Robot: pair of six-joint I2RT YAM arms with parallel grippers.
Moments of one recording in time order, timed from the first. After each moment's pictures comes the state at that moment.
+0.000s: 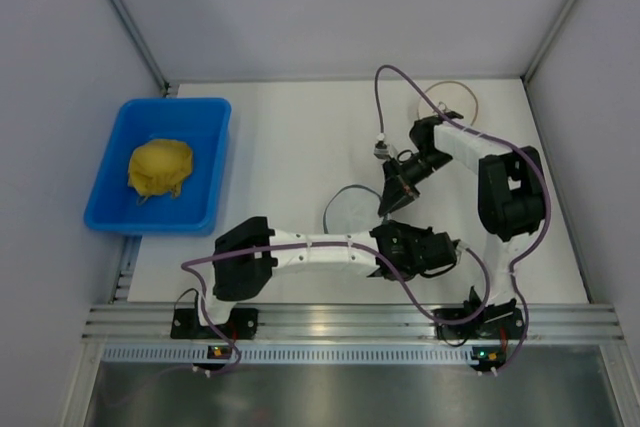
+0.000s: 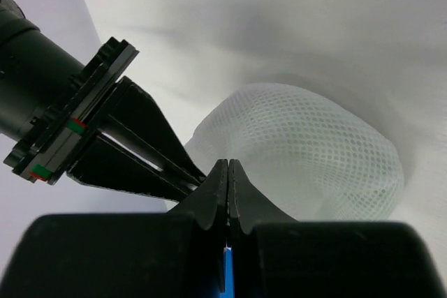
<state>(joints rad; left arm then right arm) -1.41 1.99 1.62 -0.67 -0.69 0.57 0.30 1.93 1.39 -1.31 -1.07 -0.31</state>
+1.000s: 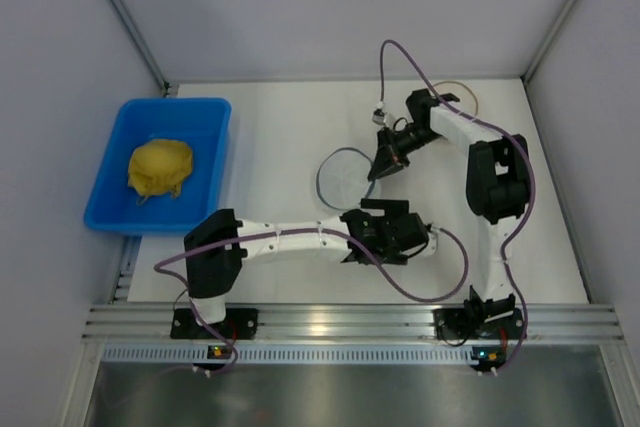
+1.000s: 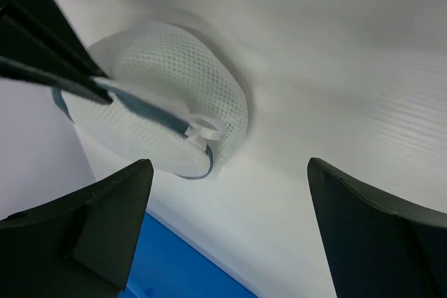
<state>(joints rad) -1.35 1.85 1.44 -0.67 -0.55 0.47 0.26 2.11 1.67 -1.16 -1.02 -0.18</state>
